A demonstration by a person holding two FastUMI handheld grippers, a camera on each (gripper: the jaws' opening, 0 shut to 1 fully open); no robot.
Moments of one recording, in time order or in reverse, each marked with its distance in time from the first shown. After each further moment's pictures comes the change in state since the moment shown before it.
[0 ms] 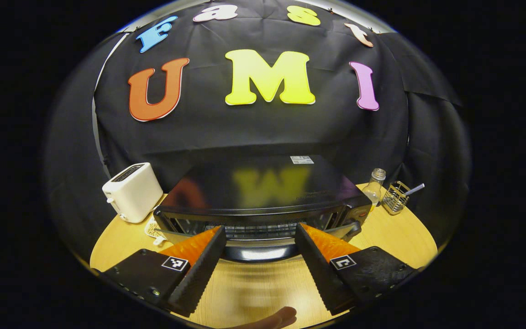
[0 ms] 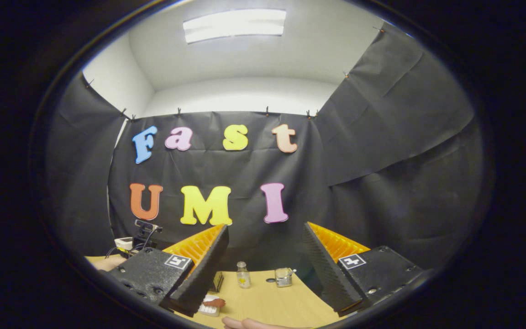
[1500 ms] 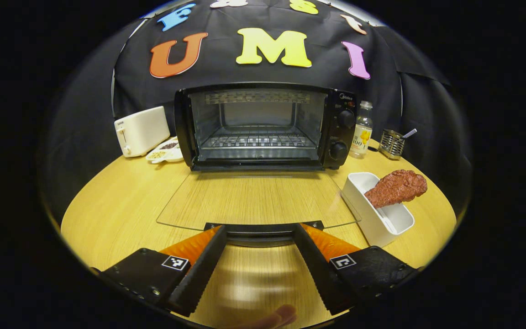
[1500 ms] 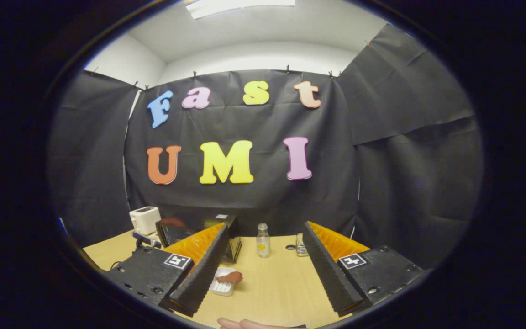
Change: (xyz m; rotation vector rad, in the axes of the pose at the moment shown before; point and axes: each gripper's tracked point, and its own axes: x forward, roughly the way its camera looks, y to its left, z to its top) left arm -0.052 -0.010 -0.194 -0.032 0.091 0.008; right arm 0.012 0.040 -0.105 -0.008 0.298 0.114
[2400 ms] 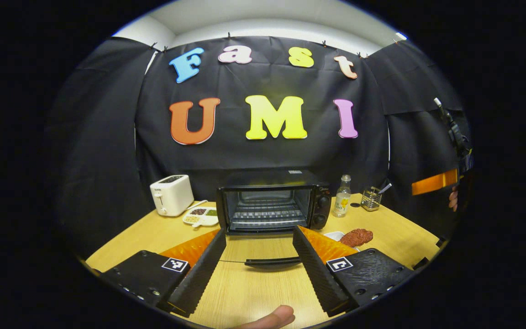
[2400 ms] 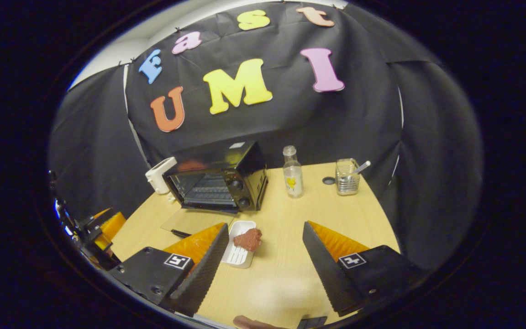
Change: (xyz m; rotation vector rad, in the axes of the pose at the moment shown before) left arm -0.182 0.027 0.137 0.017 -0.382 0.040; right arm 0.106 0.019 -0.153 0.138 0.557 0.218
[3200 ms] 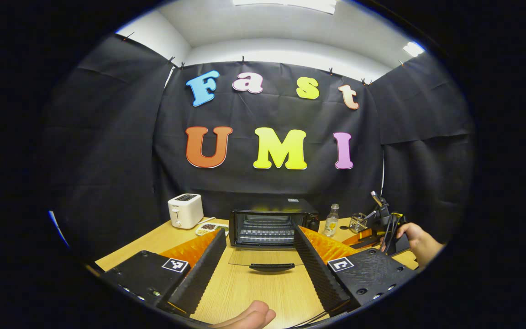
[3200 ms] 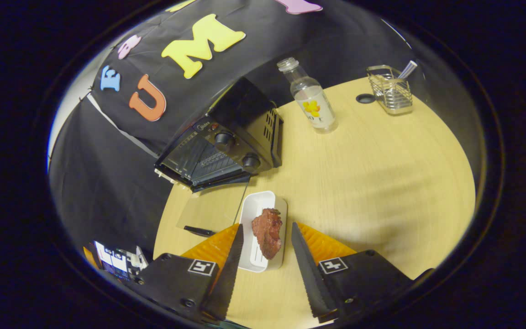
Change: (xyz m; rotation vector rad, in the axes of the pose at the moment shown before) left arm -0.102 0.021 0.050 -0.087 -0.107 0.003; right arm 0.127 0.019 -0.067 0.332 0.344 0.221
